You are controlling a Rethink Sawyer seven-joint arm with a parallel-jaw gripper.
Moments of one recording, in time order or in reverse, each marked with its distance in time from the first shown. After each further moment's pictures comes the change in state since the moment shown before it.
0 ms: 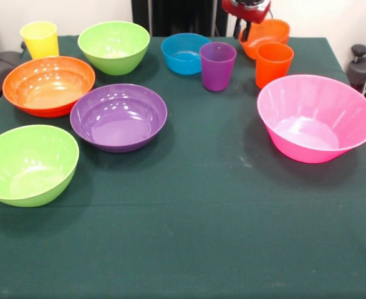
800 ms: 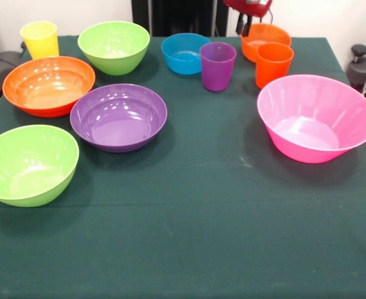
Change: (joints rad) arm -0.007 -0.063 0.015 0.043 0.027 0.000 0.000
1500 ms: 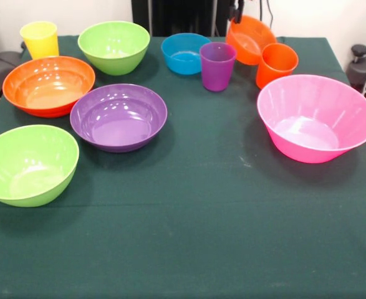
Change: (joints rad) arm -0.116 -0.183 0.041 0.084 0.065 0.000 0.000
